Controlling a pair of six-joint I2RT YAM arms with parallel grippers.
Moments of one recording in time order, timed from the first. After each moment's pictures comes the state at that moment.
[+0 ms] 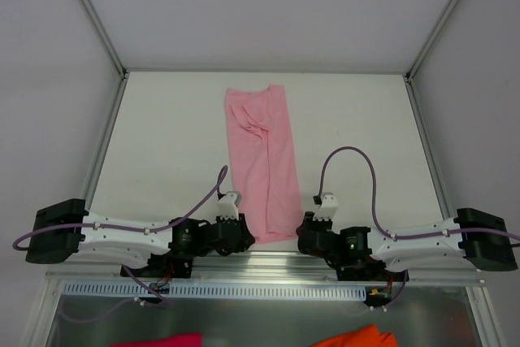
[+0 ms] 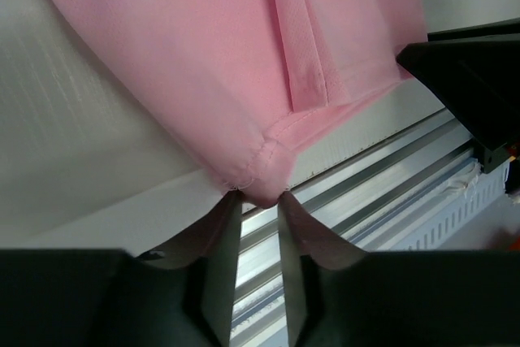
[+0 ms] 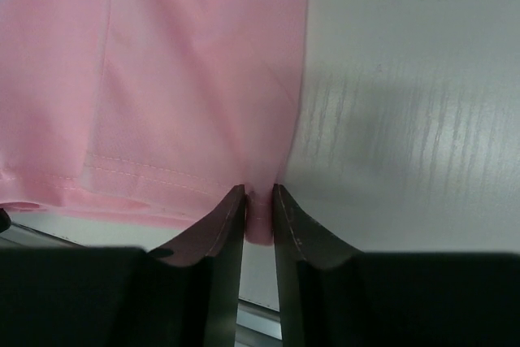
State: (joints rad) left arm -1.43 1.04 0.35 -0.14 -0.41 -1.20; right arm 1.50 0.97 0.28 -0.33 0.72 1.26
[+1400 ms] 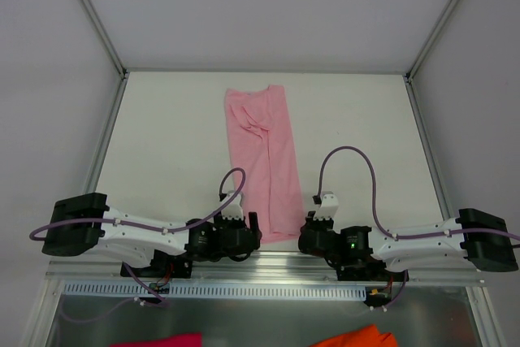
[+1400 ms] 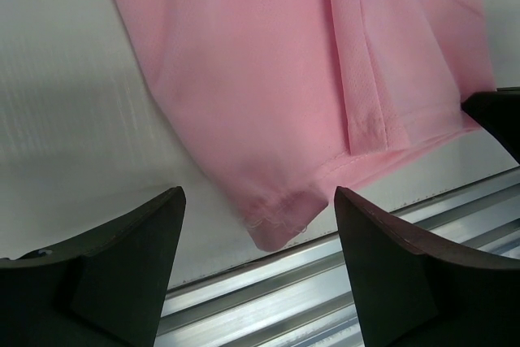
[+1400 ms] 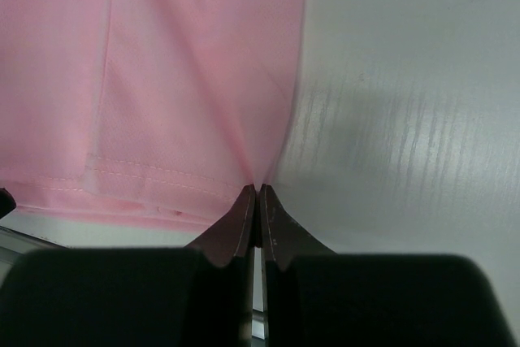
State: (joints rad) left arm -1.51 1.22 0.48 -0.29 -0.63 -1.28; right arm 1.50 0.96 0.29 -0.37 0.73 1.21
